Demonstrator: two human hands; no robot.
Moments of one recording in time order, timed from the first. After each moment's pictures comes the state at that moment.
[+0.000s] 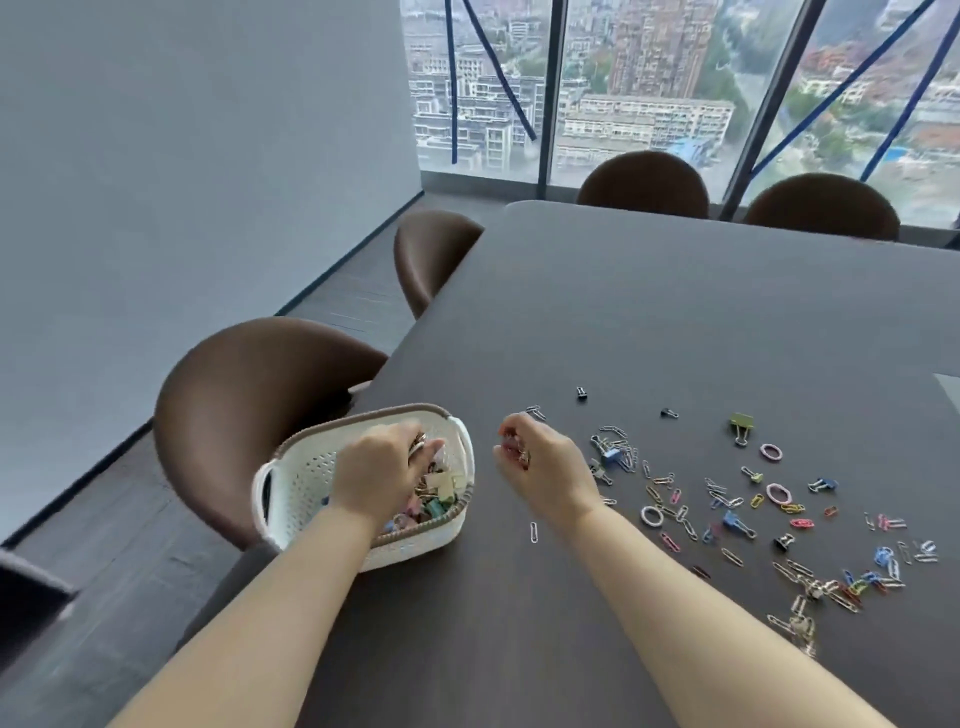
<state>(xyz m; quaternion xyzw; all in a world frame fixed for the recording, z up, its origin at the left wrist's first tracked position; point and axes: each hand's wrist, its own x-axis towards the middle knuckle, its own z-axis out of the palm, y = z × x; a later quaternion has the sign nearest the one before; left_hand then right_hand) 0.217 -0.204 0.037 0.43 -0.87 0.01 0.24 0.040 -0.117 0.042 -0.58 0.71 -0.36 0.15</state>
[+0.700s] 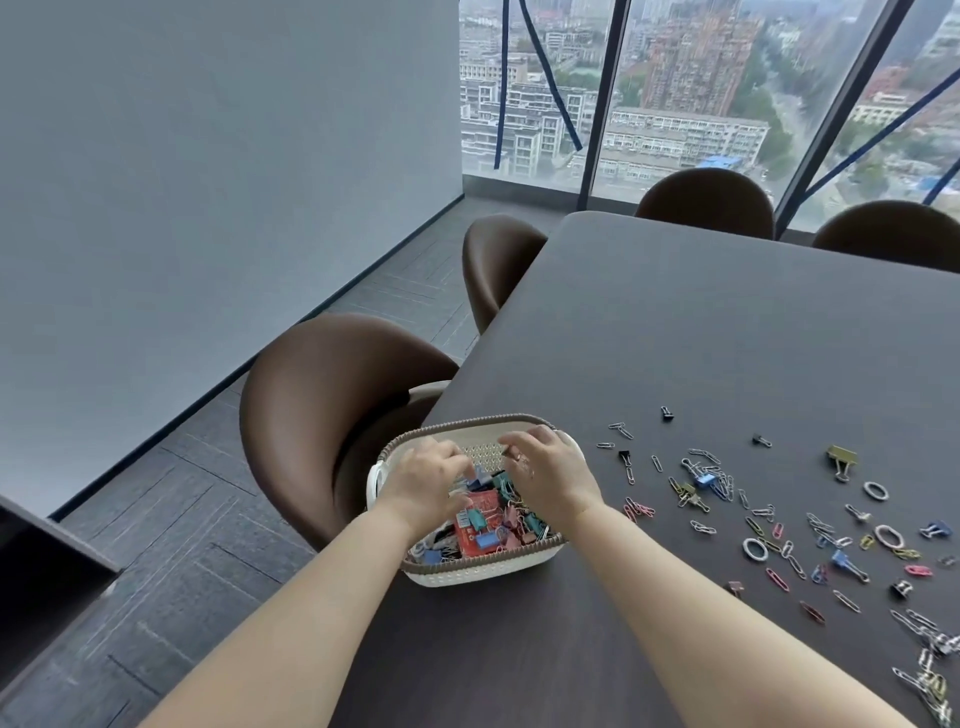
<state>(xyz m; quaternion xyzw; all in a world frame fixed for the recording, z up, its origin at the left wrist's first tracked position) 0.304 -0.254 0.014 0.40 -0.91 -0.07 0.08 0.136 -0.196 0.021 -0.64 0.73 -0.20 0.14</state>
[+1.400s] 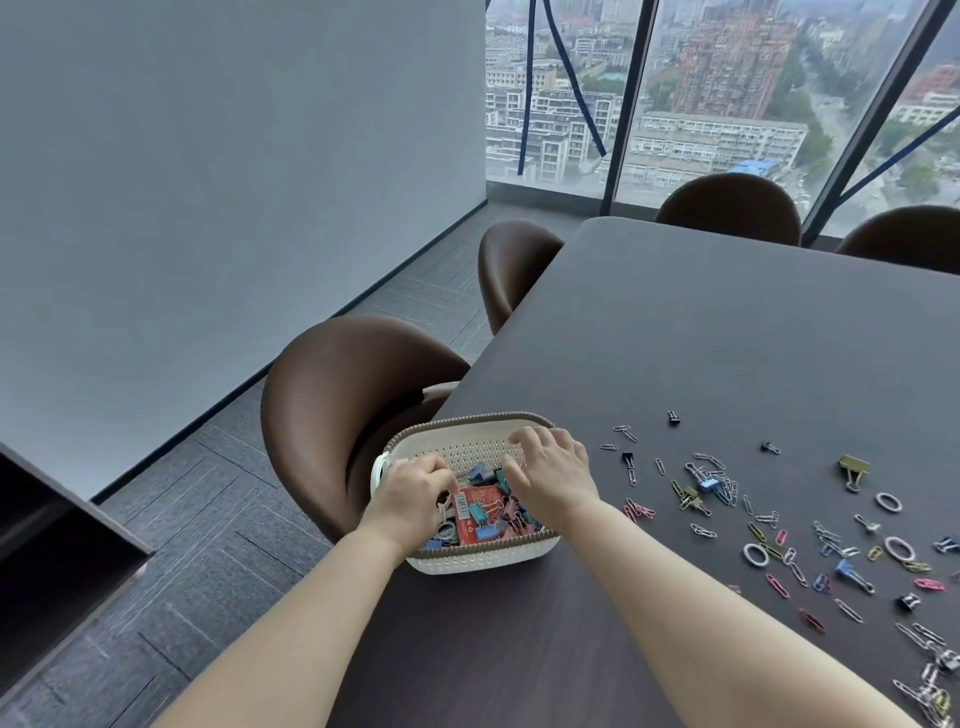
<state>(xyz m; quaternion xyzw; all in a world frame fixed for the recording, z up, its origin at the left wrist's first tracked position) 0.319 -0.224 0.012 0.46 -0.87 -0.12 0.12 0.134 -0.188 0.025 -0.64 0.73 -0.15 0.17</state>
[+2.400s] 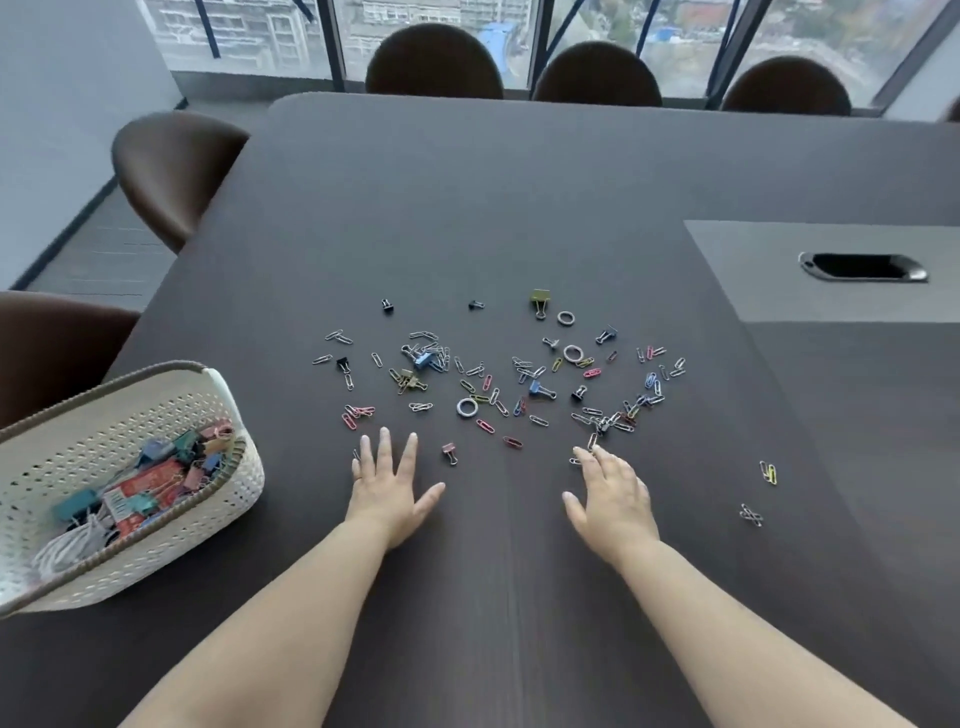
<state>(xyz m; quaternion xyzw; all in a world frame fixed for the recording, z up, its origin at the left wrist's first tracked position) 0.065 -0.091 -0.103 0.38 -0.90 -0.17 -0.15 -0.100 0.110 -0.077 -0.32 0.93 -0.05 0.17</state>
